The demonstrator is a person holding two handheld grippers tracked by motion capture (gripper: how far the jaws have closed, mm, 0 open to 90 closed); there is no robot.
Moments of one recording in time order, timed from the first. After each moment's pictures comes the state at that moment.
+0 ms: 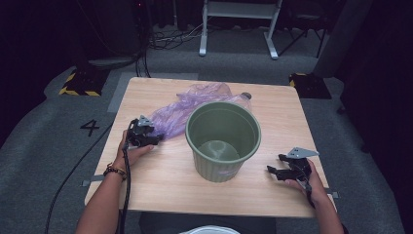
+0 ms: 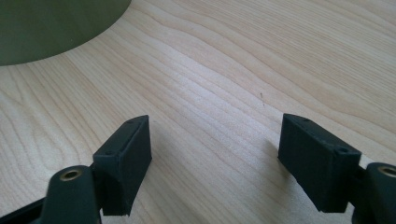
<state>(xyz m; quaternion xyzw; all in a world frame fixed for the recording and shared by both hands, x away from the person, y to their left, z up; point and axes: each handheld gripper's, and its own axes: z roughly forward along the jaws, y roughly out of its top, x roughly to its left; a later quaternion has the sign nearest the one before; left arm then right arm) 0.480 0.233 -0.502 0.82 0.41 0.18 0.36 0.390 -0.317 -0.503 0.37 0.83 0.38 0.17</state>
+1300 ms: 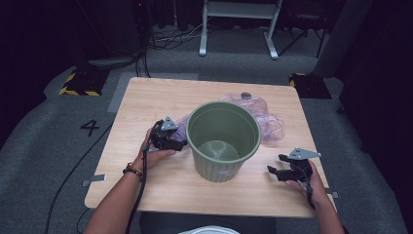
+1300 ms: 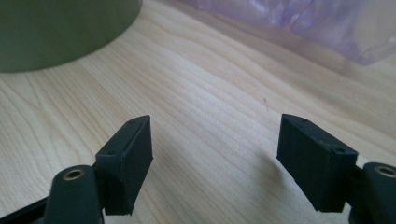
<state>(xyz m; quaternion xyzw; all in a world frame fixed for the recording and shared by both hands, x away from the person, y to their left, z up) 0.468 0.165 -0.483 0.83 0.33 0.17 0.41 0.383 -0.317 -0.496 0.37 0.82 0.39 0.18</state>
